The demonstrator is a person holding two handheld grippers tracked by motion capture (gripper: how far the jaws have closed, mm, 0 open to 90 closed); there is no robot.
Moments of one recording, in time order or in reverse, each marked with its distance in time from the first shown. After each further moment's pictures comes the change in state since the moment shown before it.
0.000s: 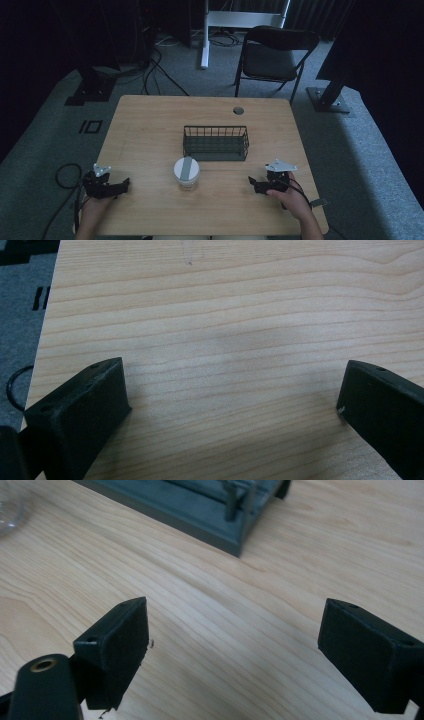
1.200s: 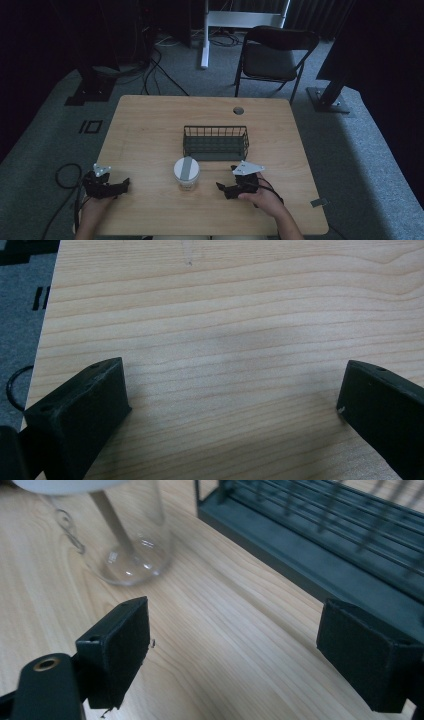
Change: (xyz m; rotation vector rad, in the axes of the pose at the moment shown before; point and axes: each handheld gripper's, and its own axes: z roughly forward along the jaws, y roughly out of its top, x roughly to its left) left arm 0.000 0.000 0.000 0.000 -0.001 -0.001; right arm 0.079 0.036 0.034 -0.059 0.235 -0.148
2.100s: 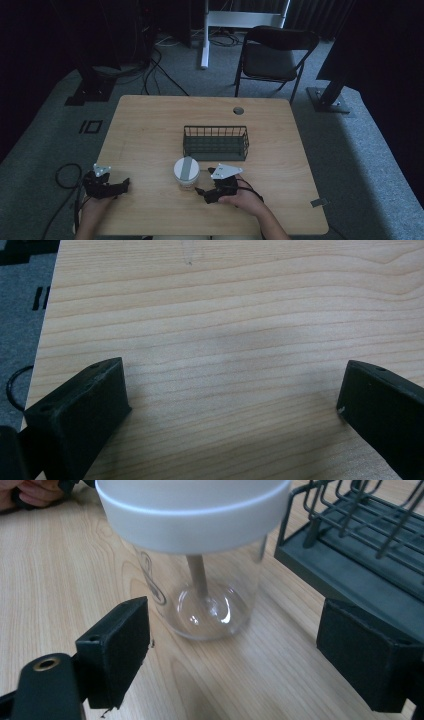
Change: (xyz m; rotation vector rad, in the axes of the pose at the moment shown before) left arm 0.000 0.000 0.000 -0.001 -0.001 0.000; right arm 0.040 0.021 0.041 -0.054 0.127 -0.078
